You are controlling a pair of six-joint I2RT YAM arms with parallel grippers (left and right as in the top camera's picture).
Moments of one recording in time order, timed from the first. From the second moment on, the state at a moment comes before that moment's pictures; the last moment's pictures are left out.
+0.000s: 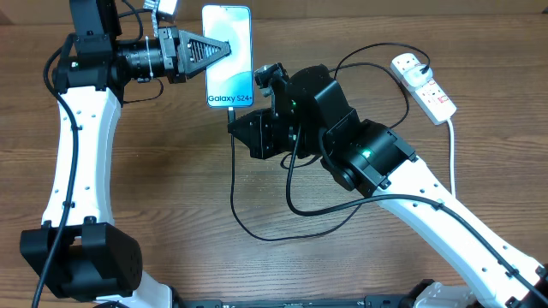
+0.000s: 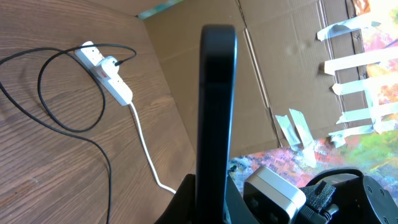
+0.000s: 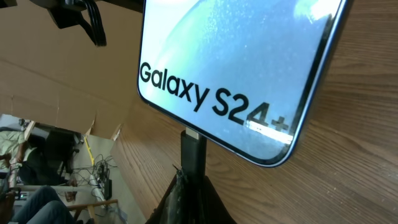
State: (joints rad) left arm 0.07 1.76 1.72 -0.68 1.38 -0.47; right arm 0.72 1.51 1.47 -0.53 -0.40 0.59
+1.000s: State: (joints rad) left arm 0.07 1.76 1.72 -0.71 1.39 -0.41; right arm 0.72 1.51 1.47 -0.51 -0.39 0.62
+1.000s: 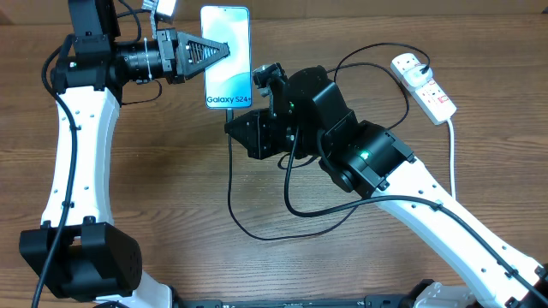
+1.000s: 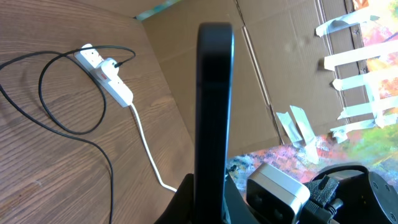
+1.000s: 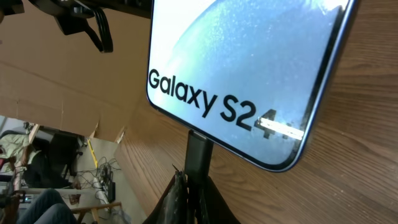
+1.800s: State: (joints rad) left arm 0.04 1.88 1.72 -0.94 0.96 -0.29; right arm 0.44 1.51 1.48 -0.92 -0.24 0.62
